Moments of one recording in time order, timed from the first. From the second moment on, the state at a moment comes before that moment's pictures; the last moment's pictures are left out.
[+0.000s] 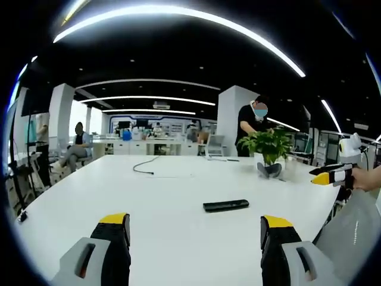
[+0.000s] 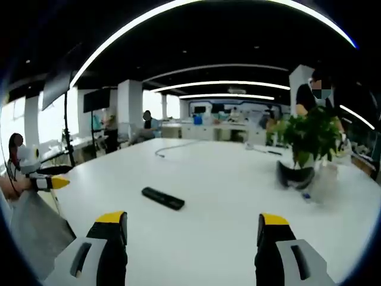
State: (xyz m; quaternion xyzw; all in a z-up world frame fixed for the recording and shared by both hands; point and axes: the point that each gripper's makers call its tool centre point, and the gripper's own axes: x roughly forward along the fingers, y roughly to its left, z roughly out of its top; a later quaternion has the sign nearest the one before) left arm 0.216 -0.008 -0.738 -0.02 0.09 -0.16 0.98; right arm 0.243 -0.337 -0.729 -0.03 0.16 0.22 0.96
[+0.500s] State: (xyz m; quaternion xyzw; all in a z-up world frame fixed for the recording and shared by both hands) left arm 0.216 -0.011 -0.741 -0.02 0.10 -0.17 0.98; right arm 0.243 -0.327 -0.731 -0.03 0.16 0.24 0.96
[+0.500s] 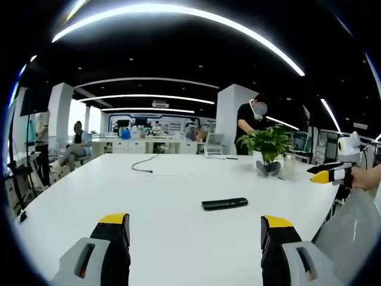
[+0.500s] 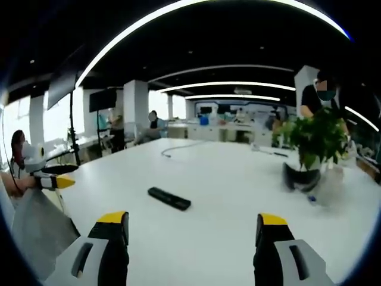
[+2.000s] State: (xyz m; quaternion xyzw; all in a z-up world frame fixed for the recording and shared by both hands) left arm 0.214 -0.026 -0.743 -0.03 0.12 -0.21 0.97; right arm 0.244 -0.335 -0.722 -0.02 0.14 0.23 0.96
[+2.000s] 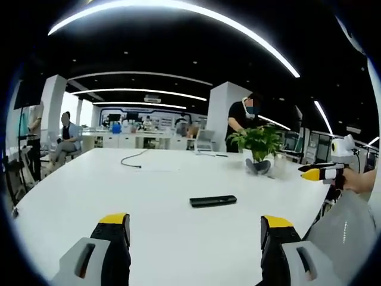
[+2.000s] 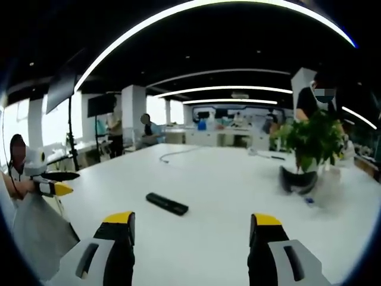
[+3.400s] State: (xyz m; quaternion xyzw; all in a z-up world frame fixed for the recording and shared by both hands) left arm 0.270 -0.074 -0.764 0.06 0.29 -0.36 0.88; right arm 0.245 -0.342 -0.726 -0.01 0.15 0.22 0.96
